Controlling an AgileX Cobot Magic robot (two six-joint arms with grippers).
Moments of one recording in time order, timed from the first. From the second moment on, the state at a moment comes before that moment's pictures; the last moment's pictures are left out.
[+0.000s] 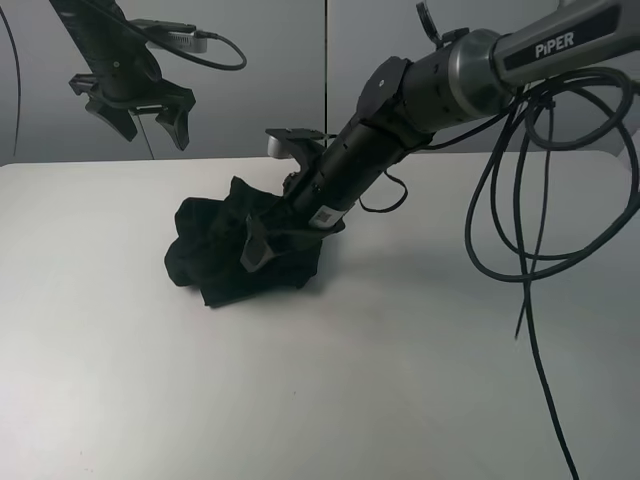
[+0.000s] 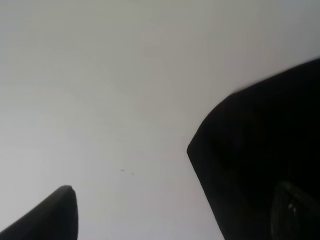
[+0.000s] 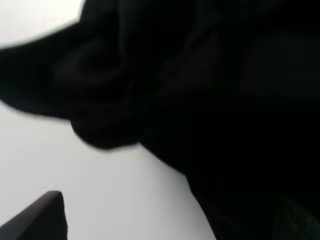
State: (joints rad) left arm -0.23 2.19 -1.98 0.01 1.18 0.05; right arm 0.59 2.14 -1.38 0.83 0.75 -0.75
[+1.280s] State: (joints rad) left arm -0.18 2.07 -1.98 0.01 1.15 0.09; right arm 0.63 2.21 -1.81 0.59 0.89 -0.61
